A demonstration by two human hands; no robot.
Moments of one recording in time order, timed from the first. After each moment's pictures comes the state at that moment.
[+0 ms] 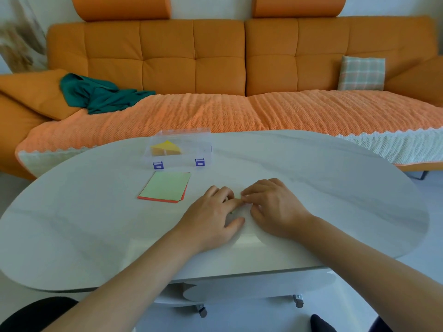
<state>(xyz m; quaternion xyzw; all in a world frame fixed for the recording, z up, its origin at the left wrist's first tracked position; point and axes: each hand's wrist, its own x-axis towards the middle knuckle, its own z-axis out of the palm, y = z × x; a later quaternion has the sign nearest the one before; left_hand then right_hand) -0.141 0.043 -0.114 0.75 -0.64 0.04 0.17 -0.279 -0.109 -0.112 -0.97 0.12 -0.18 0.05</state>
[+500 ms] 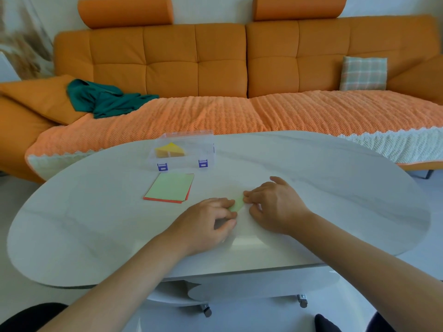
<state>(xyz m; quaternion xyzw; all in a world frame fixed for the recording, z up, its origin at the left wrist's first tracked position) -0.134 0.068 -0.110 0.75 -0.61 -0.09 0.23 -0.278 -0.103 -0.103 -0.98 0.16 -0.13 0.03</state>
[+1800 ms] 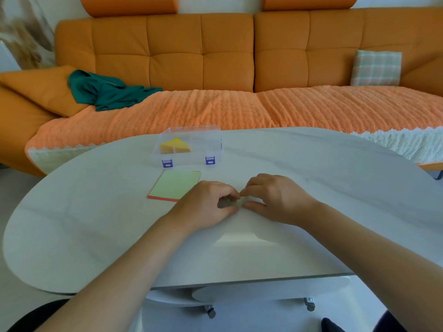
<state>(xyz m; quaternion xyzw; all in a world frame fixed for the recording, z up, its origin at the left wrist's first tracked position) -0.096 0.044 -0.103 0.71 -0.63 -0.03 0.31 -0.245 -0.123 -0.106 -0.97 -0.03 -0.22 0.04</state>
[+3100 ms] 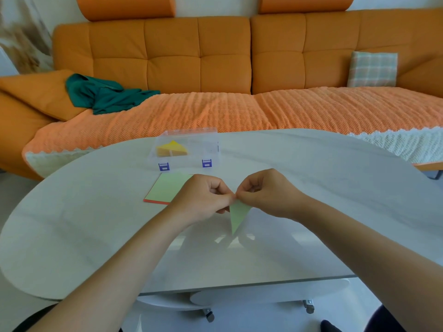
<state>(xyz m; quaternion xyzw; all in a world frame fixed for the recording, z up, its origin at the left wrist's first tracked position) -0.115 0.042 -0.067 0.75 -0.39 -0.27 0.46 -0.247 -0.091 -0.061 -0.86 0.24 -0.12 0.44</state>
